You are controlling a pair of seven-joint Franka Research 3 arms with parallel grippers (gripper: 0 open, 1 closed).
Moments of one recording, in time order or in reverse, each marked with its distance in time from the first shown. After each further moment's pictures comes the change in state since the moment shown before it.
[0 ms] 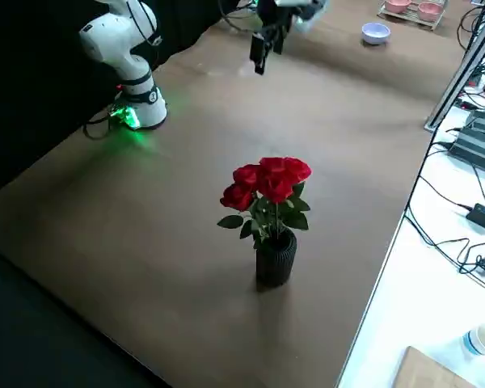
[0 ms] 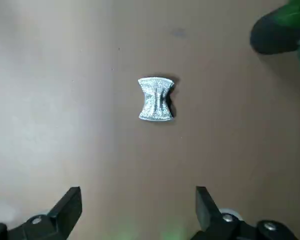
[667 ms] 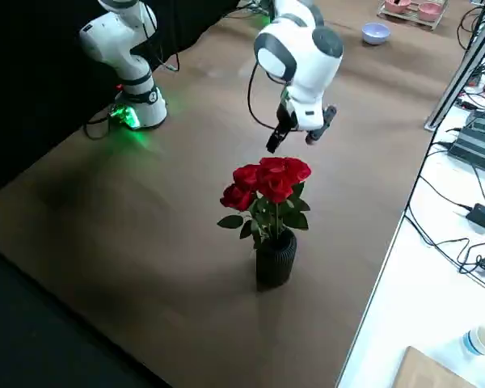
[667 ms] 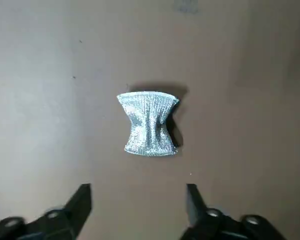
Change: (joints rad) left arm 0.077 0.208 0.001 -0.144 0.000 0.320 0.066; right arm -0.012 0.364 -0.014 -0.004 0.000 0.207 0.004
